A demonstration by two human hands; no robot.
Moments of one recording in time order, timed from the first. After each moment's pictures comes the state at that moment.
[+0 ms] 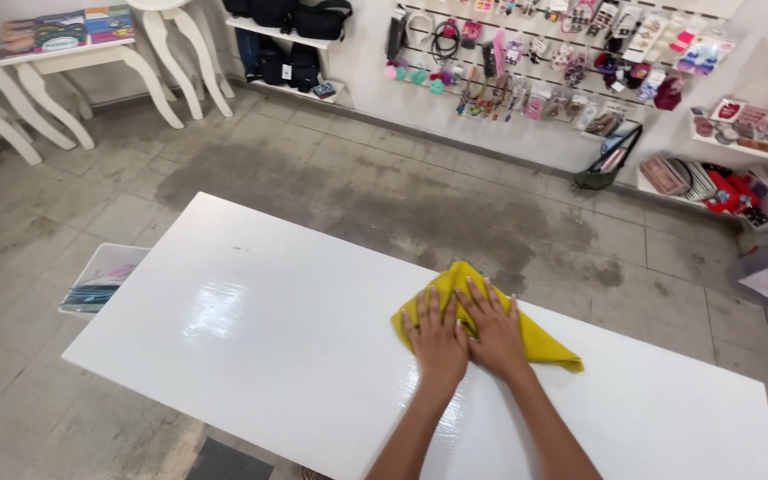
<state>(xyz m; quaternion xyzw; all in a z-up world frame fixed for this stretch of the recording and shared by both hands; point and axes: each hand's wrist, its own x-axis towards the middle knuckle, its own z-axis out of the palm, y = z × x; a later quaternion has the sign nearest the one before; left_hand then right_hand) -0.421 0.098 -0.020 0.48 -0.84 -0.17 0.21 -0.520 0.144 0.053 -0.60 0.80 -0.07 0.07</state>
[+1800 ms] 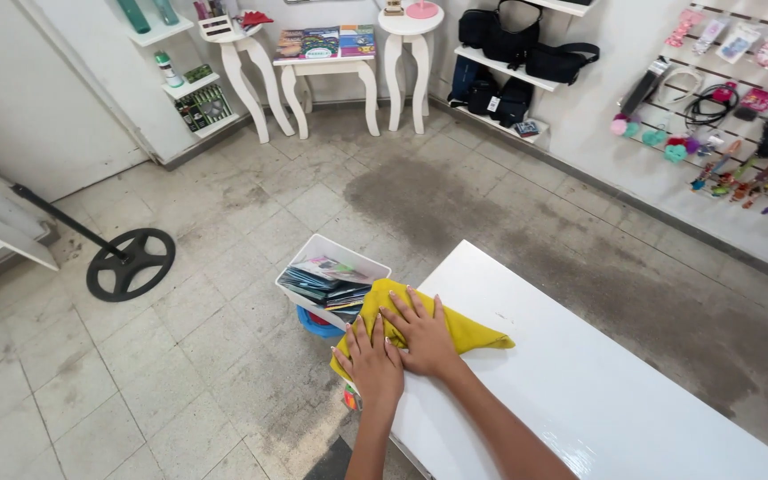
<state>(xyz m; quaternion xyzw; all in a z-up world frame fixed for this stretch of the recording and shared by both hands) 0.062 -0.191 -0.050 0.75 -0.61 -0.01 0.23 -0.057 -0.227 0.041 -0.86 0.50 -0.06 0.08</state>
